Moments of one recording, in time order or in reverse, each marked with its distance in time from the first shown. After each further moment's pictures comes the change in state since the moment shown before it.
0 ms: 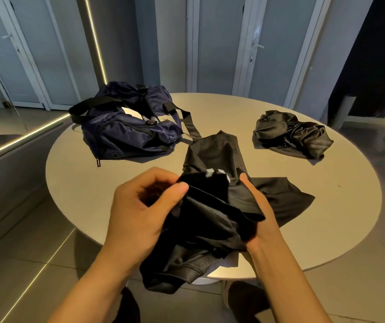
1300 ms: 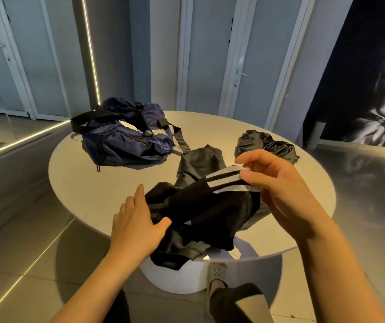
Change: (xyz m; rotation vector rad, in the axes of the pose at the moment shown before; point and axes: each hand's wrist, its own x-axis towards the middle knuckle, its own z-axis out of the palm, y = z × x) left_hand -0.022 -0.044 -0.014 0.889 -0.160 -0.384; right_hand -0.100 -0.098 0.043 -0.940 -0.222 -0.424
